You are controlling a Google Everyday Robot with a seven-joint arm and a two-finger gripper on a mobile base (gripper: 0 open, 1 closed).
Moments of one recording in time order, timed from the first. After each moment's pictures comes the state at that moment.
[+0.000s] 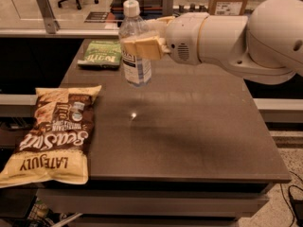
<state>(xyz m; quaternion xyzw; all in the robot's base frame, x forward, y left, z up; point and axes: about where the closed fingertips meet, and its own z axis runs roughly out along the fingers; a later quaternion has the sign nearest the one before) 0.555 0.020 1.018 -0.41 0.65 0.26 0.58</state>
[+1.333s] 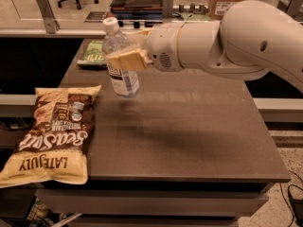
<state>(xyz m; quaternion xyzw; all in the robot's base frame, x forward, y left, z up) 0.548 0.062 0.990 -0.47 0.64 0.28 0.54</state>
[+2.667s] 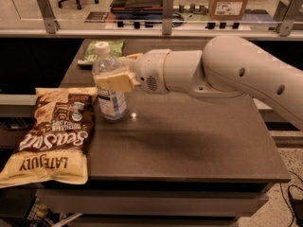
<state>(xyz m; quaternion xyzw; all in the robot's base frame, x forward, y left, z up) 0.532 0.088 0.943 -0.43 0.66 0.34 0.51</state>
